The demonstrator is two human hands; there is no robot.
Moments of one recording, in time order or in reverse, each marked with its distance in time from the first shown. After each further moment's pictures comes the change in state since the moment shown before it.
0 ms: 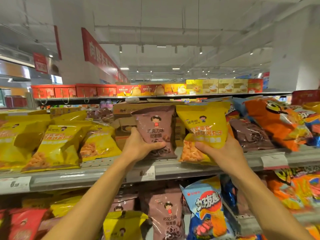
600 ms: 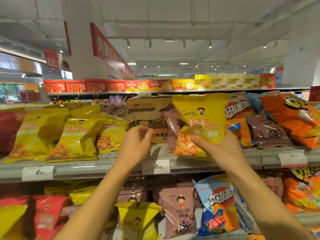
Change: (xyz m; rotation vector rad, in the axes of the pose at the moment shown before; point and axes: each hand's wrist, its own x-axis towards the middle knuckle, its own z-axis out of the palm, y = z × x) left_hand -0.031 -0.007 -0.031 0.220 0.220 0.096; right_hand -0.018 -0.033 0.037 0.159 -0.070 -0.034
